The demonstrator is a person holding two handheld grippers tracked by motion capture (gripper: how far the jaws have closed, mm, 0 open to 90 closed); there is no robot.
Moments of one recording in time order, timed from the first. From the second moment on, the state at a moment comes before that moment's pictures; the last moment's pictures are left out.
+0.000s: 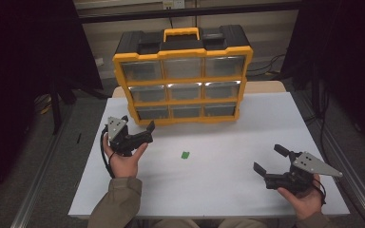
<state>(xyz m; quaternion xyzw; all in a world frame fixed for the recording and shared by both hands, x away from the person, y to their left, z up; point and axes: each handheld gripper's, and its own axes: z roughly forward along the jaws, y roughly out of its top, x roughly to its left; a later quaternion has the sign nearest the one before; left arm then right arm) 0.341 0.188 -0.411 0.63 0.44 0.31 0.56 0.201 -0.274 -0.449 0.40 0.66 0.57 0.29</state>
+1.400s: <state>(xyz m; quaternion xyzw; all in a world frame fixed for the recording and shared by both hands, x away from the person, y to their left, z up) 0.391 0.153 -0.390 0.60 0.48 0.33 0.54 0.200 -0.274 -0.448 0.40 0.66 0.57 0.29</state>
